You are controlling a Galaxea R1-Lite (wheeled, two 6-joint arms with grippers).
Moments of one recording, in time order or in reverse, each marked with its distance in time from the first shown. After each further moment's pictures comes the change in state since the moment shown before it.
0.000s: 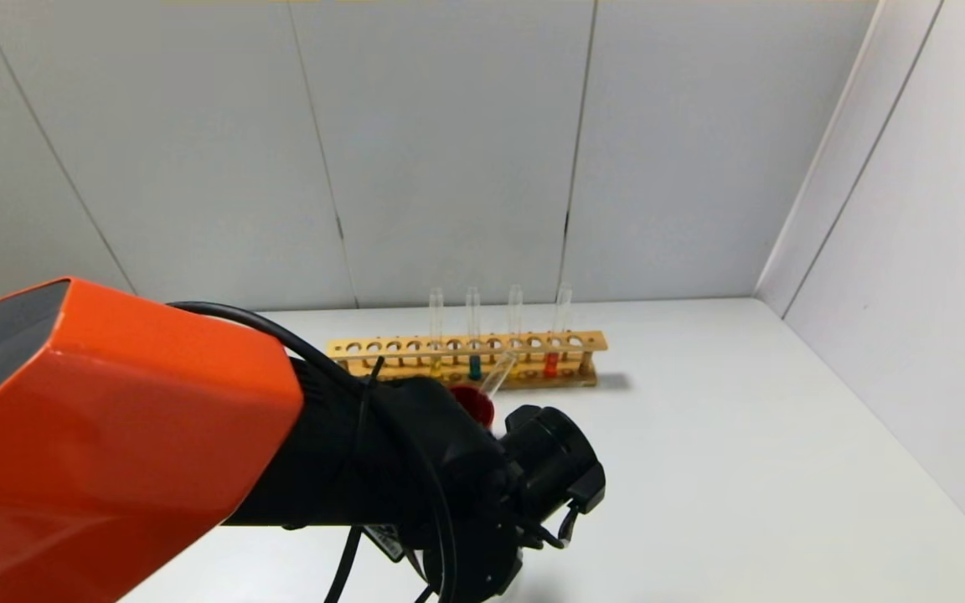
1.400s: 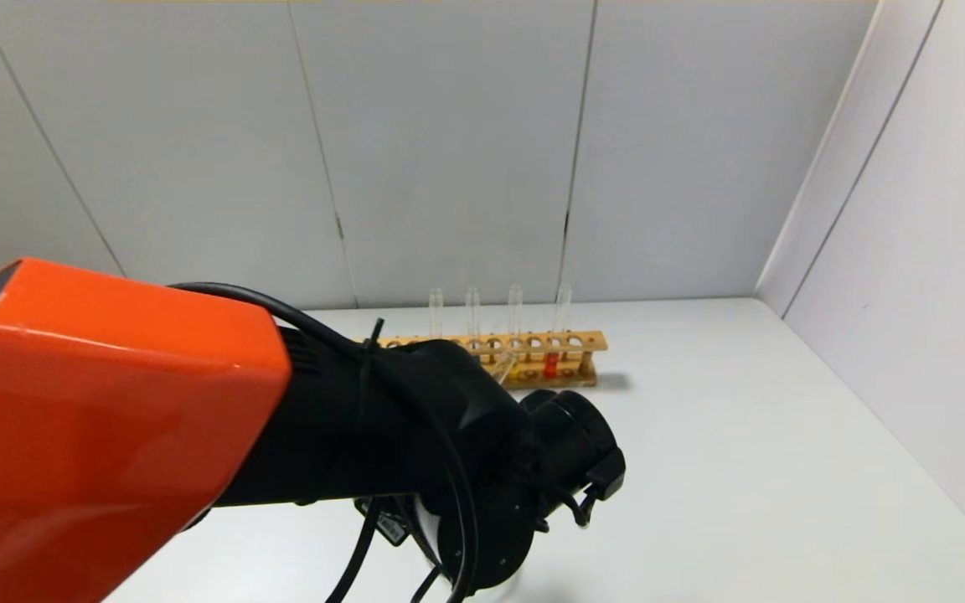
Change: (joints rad) left arm -0.013 0.001 -0.148 0.203 0.041 -0.070; right arm 0.000 0.000 0.000 0.000 0.000 0.000
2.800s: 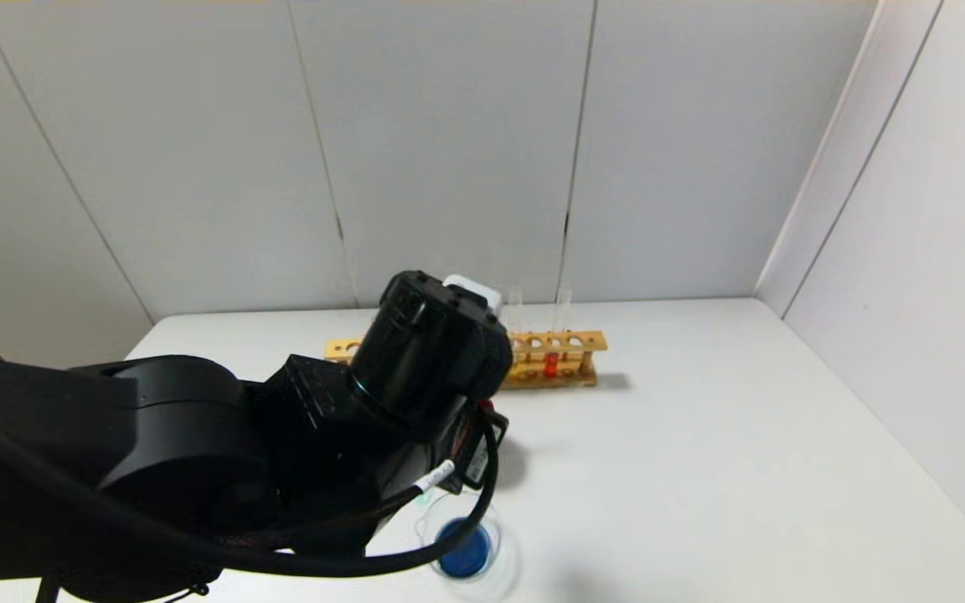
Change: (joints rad) left arm 0.063 -0.359 0.434 -0.879 -0.413 -1.379; right arm 0.000 0.000 0.000 0.000 0.000 0.000
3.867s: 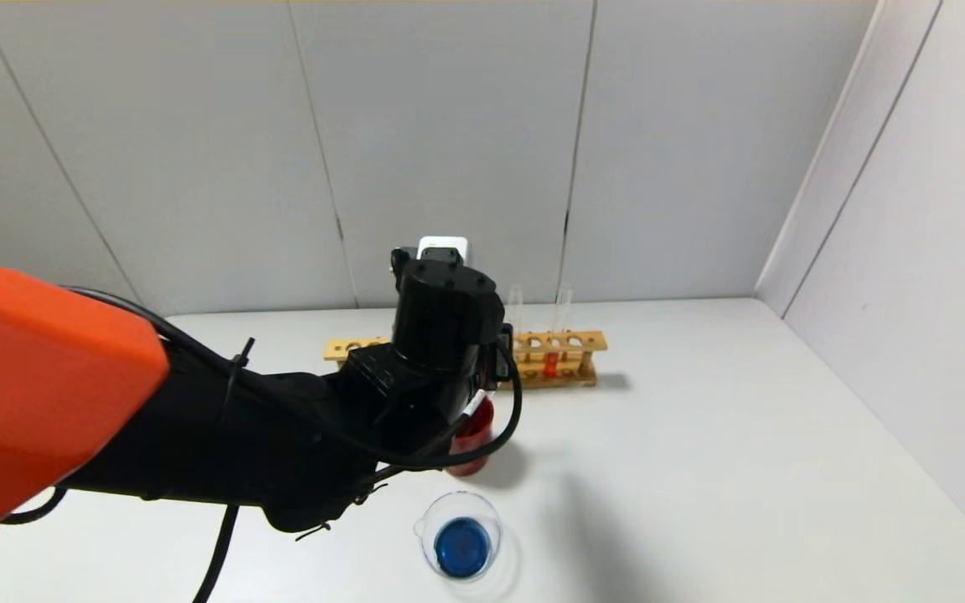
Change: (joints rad) left arm 0.124 0.233 -0.008 -0.548 0.085 -0.104; right arm 0.000 0.000 0.000 0.000 0.000 0.000
